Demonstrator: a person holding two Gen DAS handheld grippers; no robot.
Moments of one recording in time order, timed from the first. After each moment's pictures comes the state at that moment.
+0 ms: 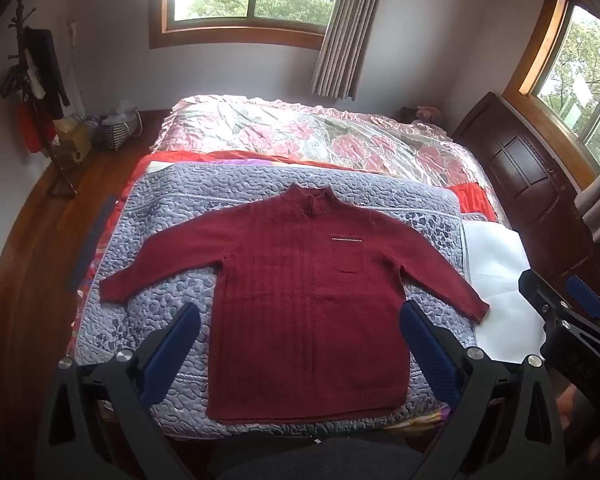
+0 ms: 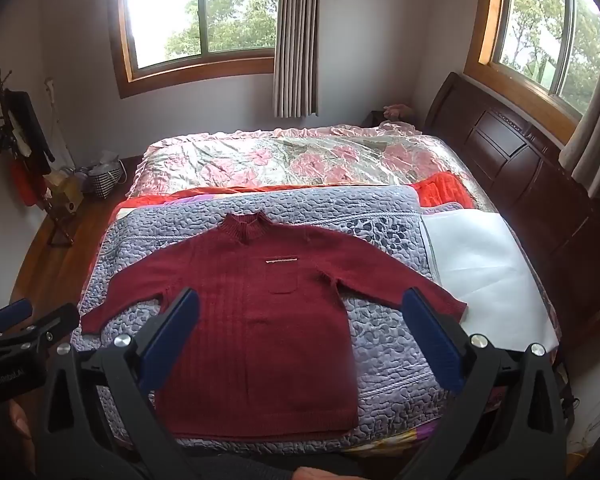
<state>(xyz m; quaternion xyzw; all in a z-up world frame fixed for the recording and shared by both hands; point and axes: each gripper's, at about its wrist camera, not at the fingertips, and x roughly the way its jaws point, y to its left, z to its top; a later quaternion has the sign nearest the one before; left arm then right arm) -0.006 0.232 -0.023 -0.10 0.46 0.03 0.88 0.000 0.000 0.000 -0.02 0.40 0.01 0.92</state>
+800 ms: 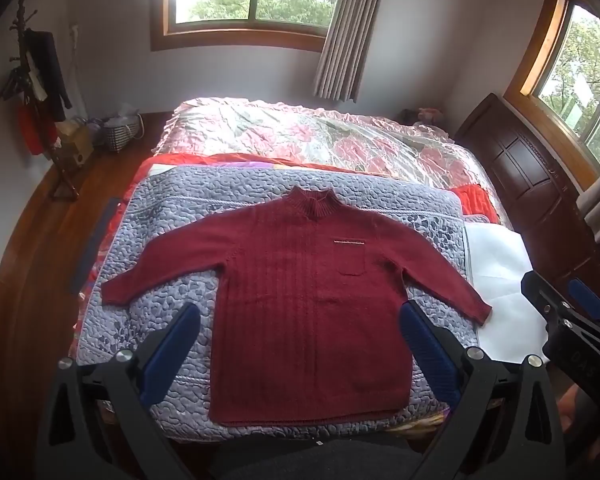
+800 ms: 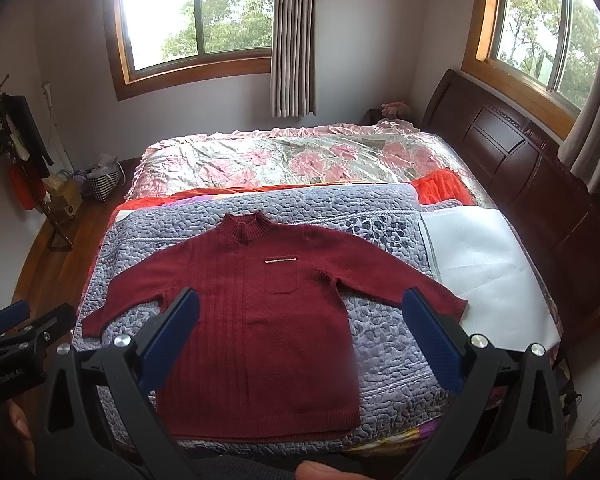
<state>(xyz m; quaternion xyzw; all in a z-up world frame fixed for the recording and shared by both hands) -0.004 0.233 -0.021 -0.09 0.46 0.04 0.88 -0.002 -0.006 0.001 -0.01 0.40 0.01 0.92</state>
